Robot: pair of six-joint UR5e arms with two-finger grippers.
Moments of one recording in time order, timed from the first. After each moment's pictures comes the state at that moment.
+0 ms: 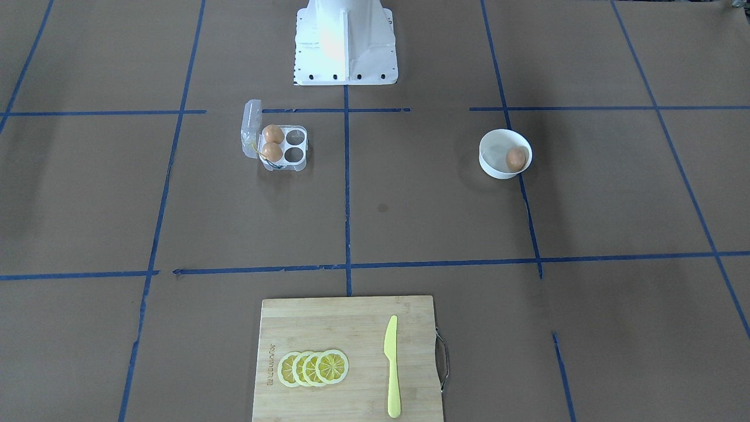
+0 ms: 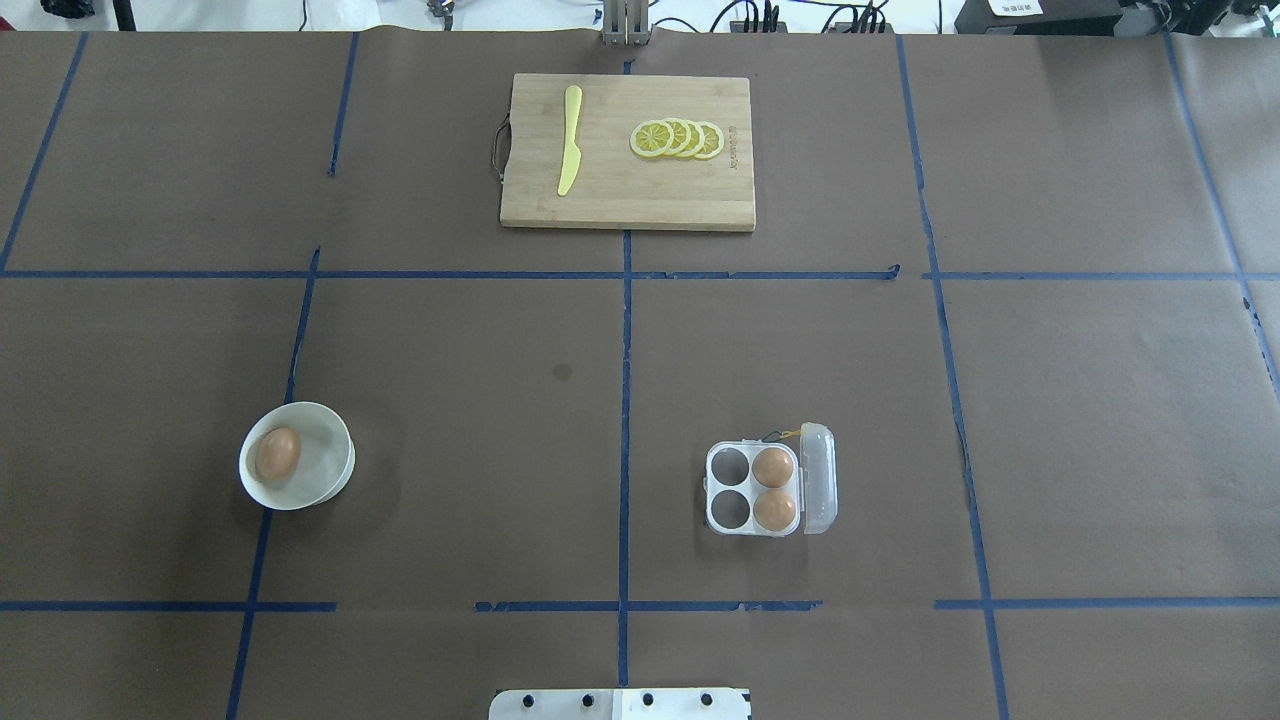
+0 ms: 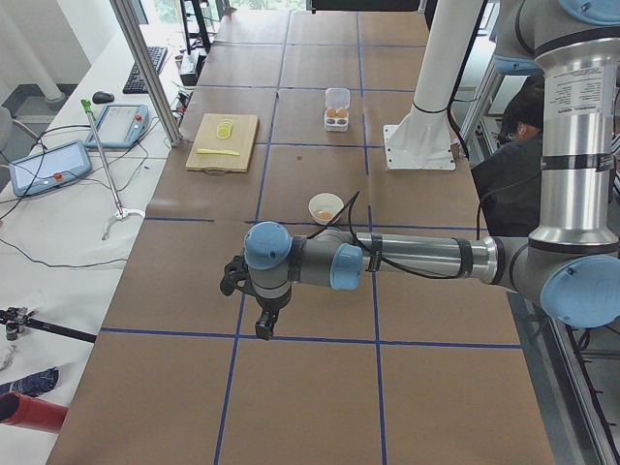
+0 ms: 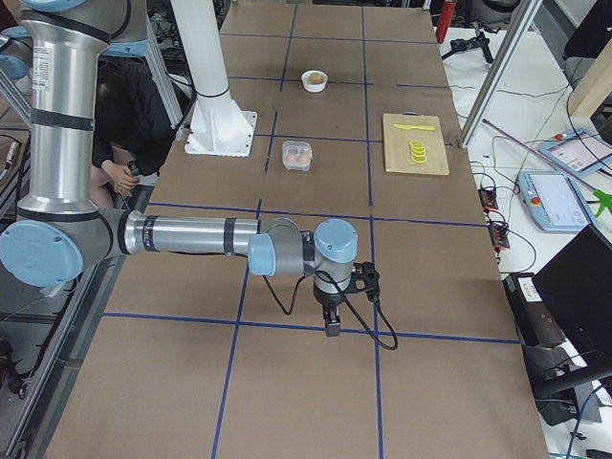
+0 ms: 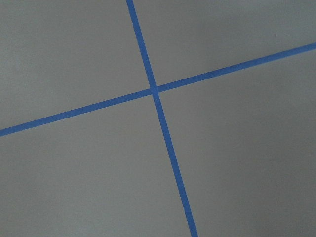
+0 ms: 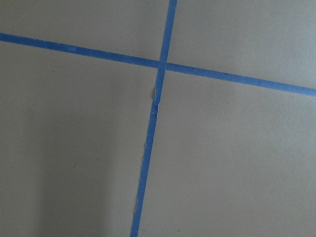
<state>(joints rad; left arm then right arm) -1.55 -1.49 -1.68 -1.64 -2.37 0.19 1.50 -1.70 1.69 -1.49 2.26 -0.05</state>
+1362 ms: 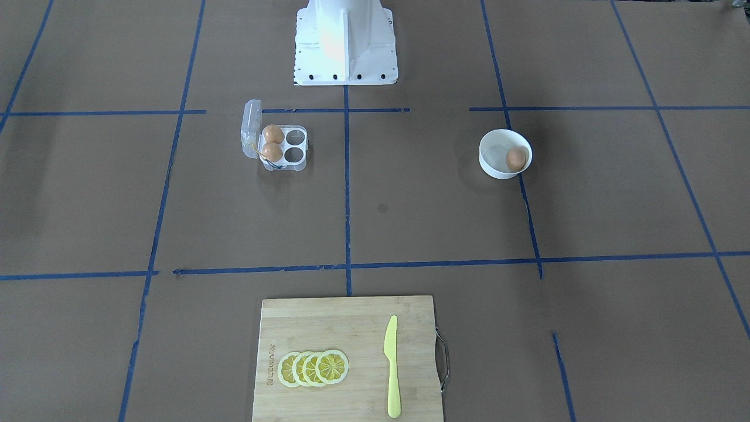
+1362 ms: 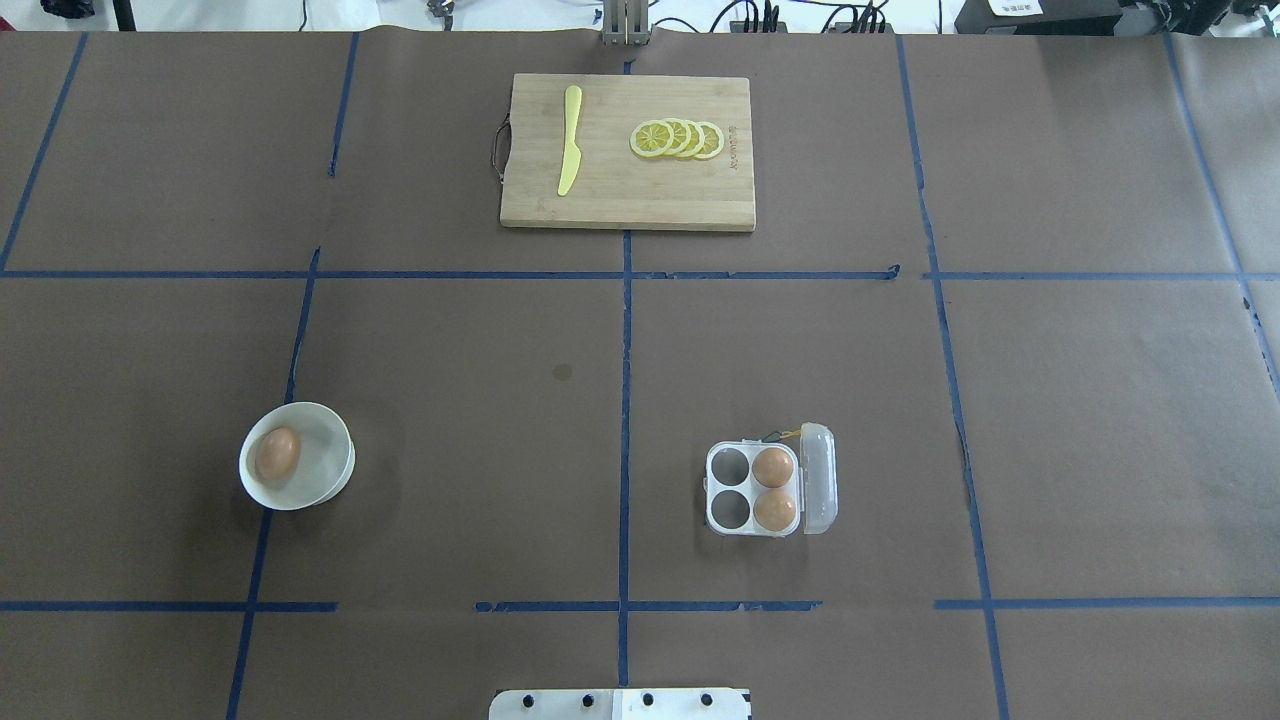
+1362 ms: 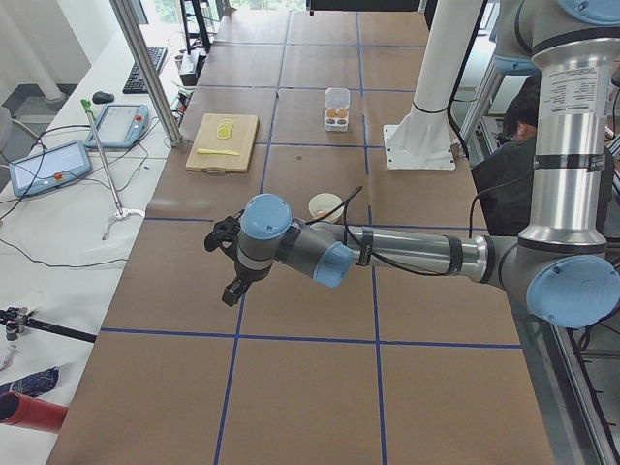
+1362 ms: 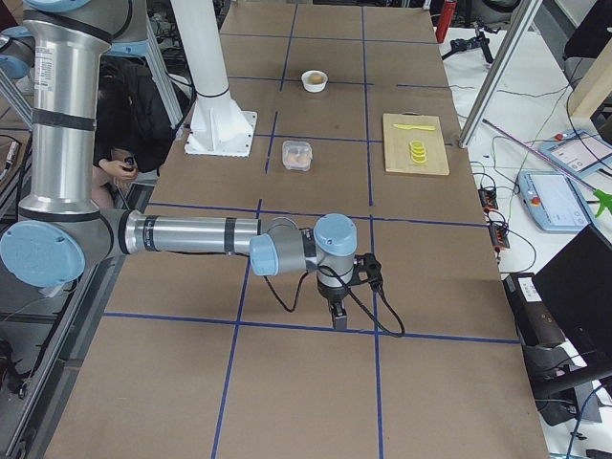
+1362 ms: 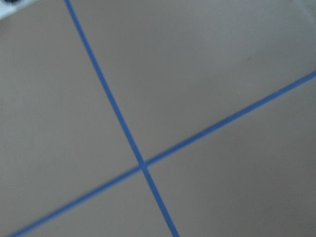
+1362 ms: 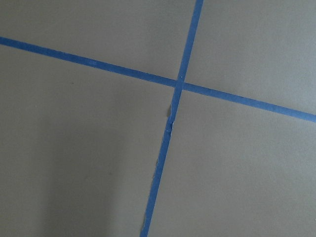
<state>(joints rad) -1.54 -1.57 -1.65 -2.08 -2.37 0.18 1.47 -1.70 1.69 -1.40 2.26 -0.04</state>
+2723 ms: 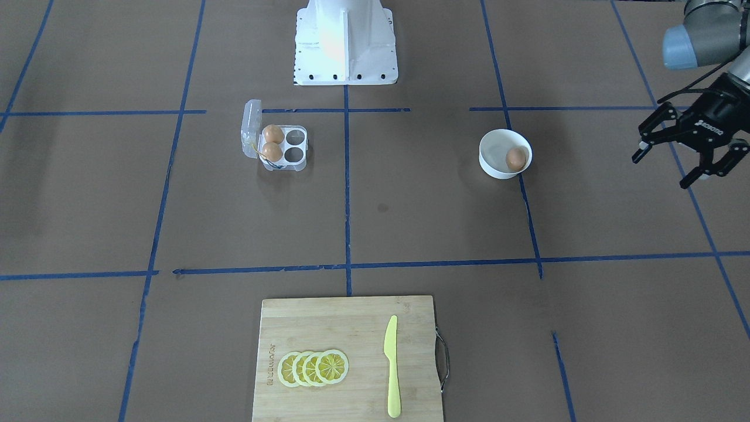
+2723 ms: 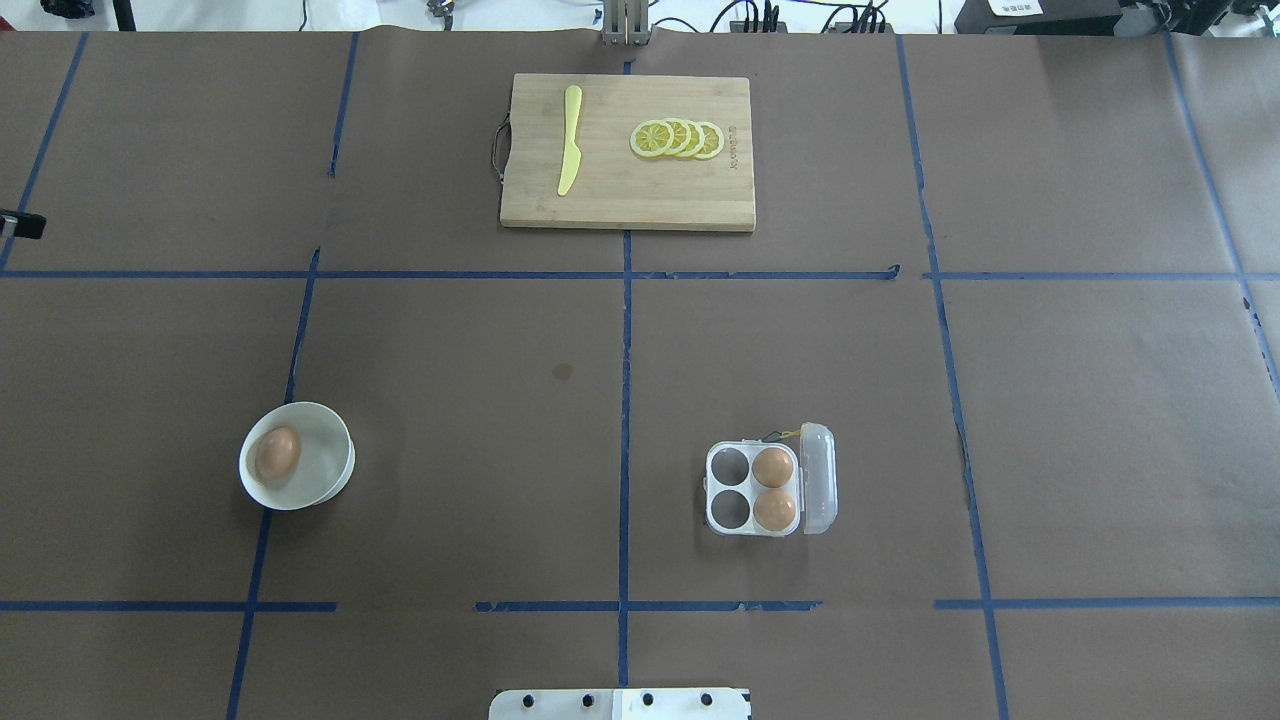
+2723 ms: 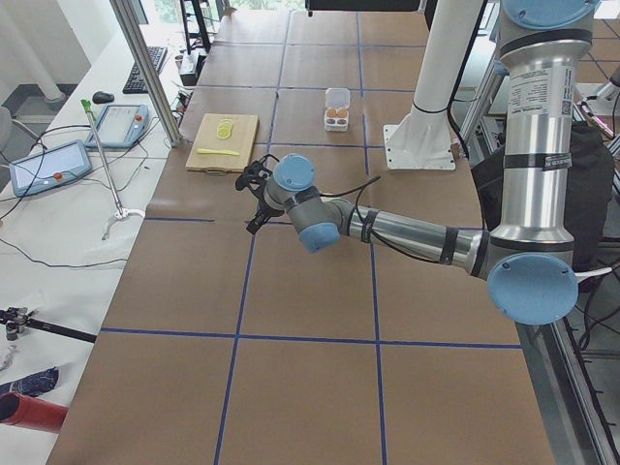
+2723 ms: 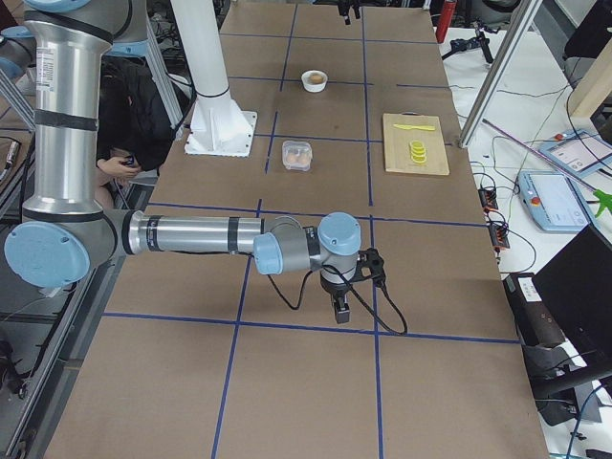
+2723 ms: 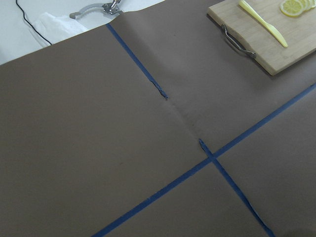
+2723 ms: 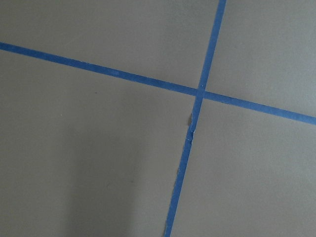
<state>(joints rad) -1.12 -1.51 -1.84 -2.41 -2.23 -0.50 1.47 -1.68 1.69 -1.41 2.32 -0.04</state>
